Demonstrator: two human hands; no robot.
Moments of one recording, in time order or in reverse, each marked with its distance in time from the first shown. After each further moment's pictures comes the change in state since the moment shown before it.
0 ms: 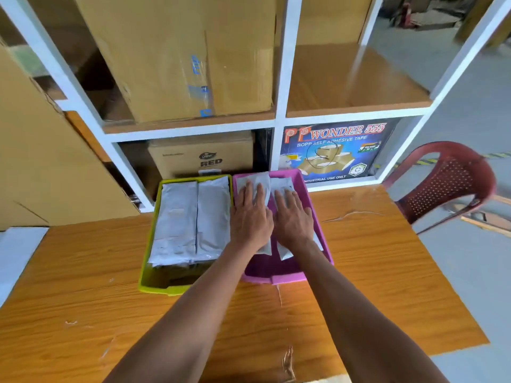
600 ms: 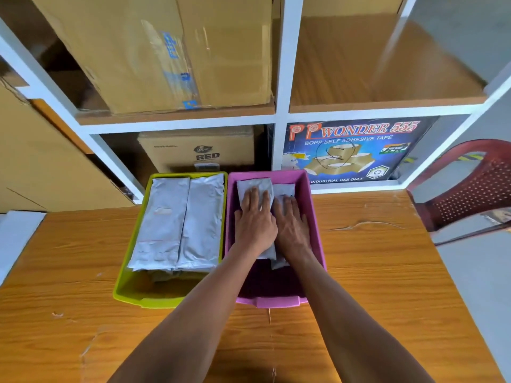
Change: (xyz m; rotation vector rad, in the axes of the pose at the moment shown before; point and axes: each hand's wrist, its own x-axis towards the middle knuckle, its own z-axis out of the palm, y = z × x) left_hand 0.047 0.012 0.062 0.059 -0.207 -0.139; right_hand 0.055 0.034 0.051 -0.021 -0.153 -0.052
